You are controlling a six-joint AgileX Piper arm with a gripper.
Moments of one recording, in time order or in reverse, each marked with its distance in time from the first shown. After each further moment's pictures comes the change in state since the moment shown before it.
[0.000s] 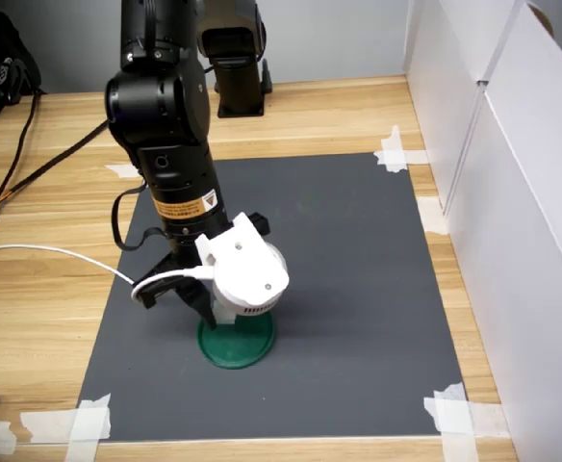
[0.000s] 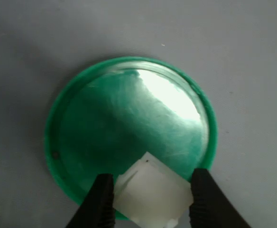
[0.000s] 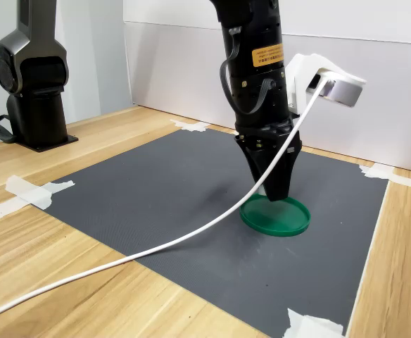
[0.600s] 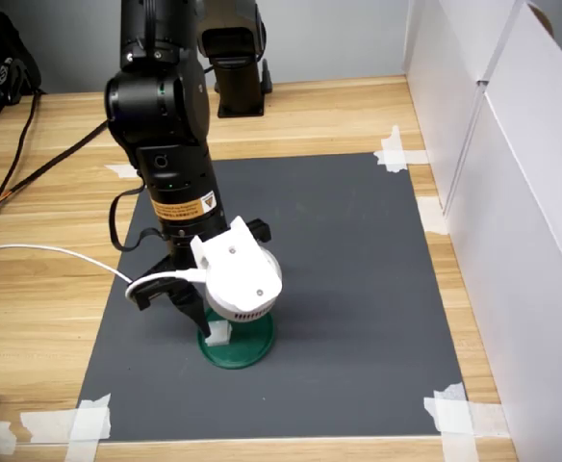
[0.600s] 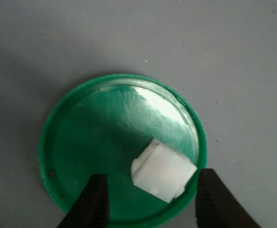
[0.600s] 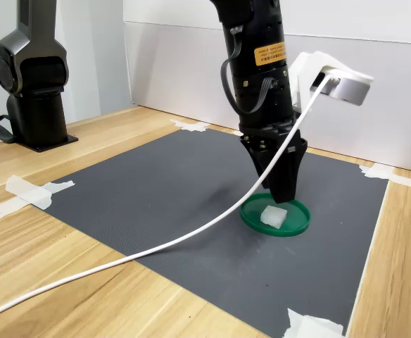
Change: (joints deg) arm 0.0 0.0 0.0 1.4 -2.0 2.8
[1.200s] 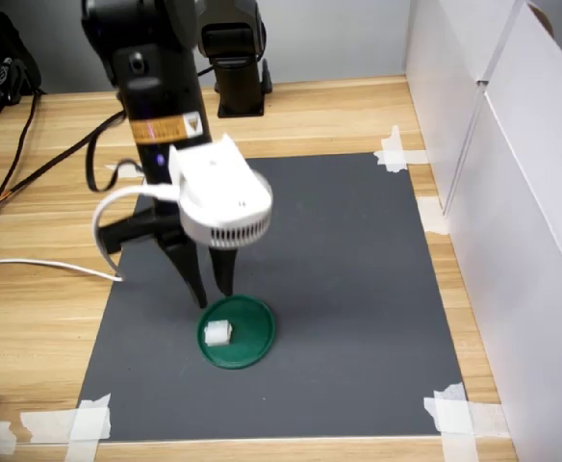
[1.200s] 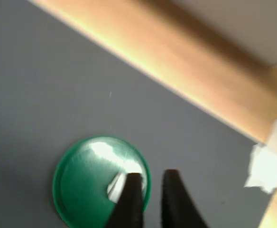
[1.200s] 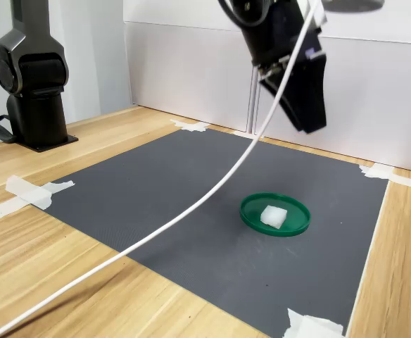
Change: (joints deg) arm 0.0 -15.0 2.5 5.2 -6.7 0.6
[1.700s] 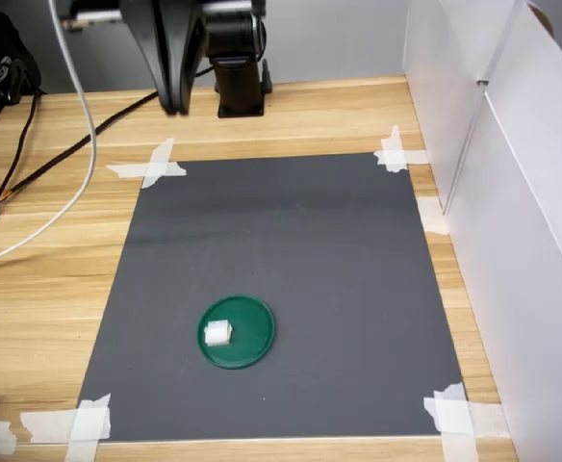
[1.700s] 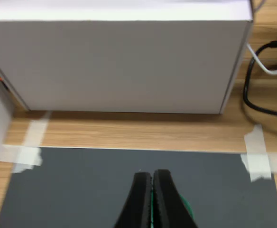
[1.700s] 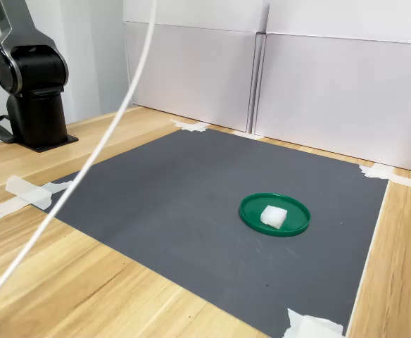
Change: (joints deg) arm 0.0 -35.7 23.0 3.6 -15.8 27.4
